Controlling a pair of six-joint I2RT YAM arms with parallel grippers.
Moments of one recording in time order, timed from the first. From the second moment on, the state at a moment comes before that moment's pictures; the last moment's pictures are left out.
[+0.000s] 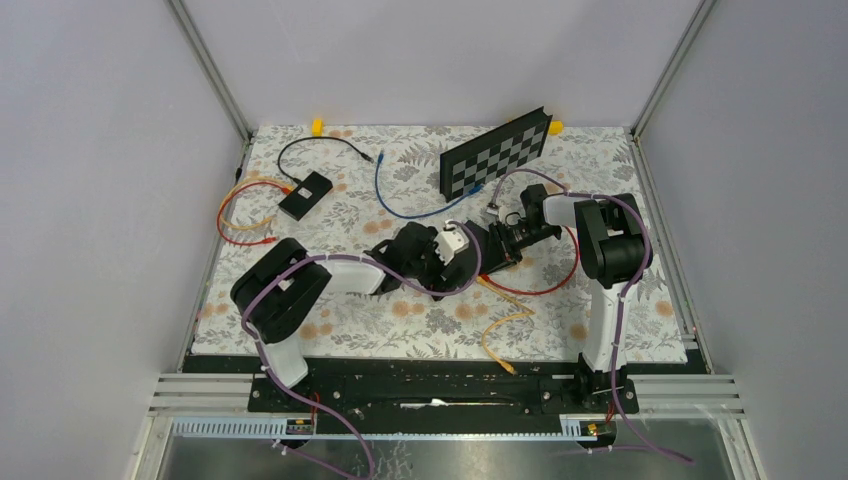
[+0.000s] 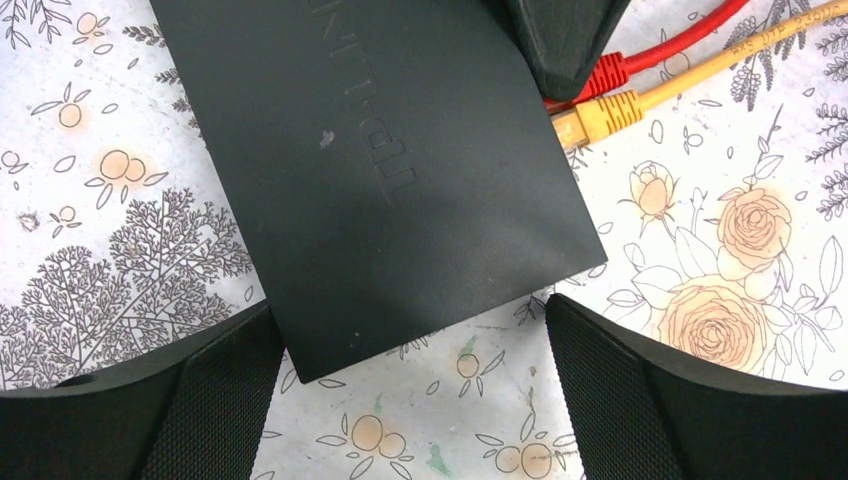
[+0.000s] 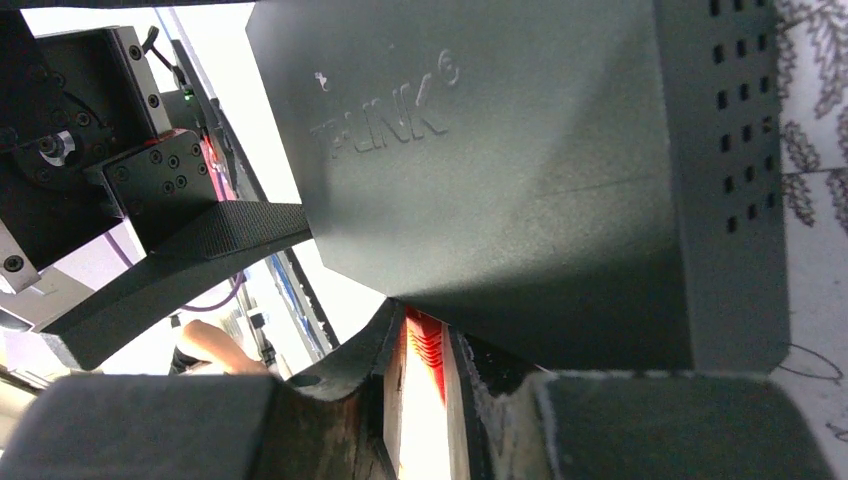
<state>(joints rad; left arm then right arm) -0.77 1.78 0.84 0.24 0.24 0.17 0.20 2.11 1.23 -0.65 -0.98 -0.12</state>
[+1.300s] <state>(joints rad) -0.99 1.72 0.80 0.35 -0.01 0.35 0.17 2.14 1.26 -0.74 -1.02 -0.23</state>
